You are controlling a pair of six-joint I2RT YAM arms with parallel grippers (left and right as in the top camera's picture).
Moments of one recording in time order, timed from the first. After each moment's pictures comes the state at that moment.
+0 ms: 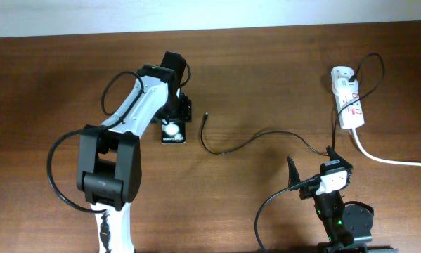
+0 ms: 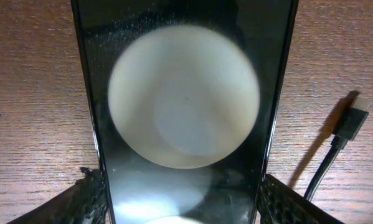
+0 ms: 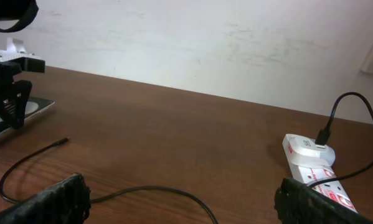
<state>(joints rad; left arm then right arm) -0.30 2.15 1.70 -1.02 -0.03 -0.29 0.05 0.01 0.01 -0.06 -0.13 -0.10</state>
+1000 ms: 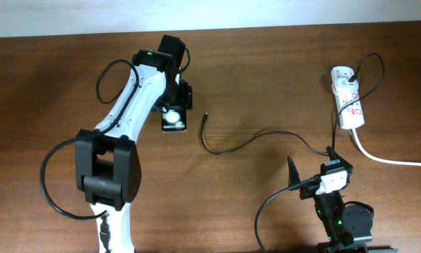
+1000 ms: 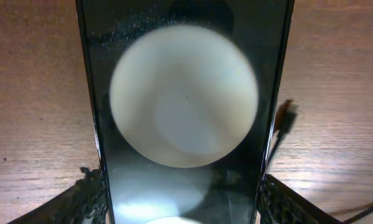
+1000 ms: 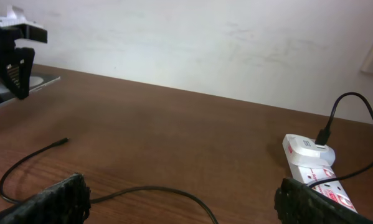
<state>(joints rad) -0.30 2.15 1.89 -1.16 -0.01 -0.29 0.05 0.01 0.01 -0.06 -0.13 -0.10</state>
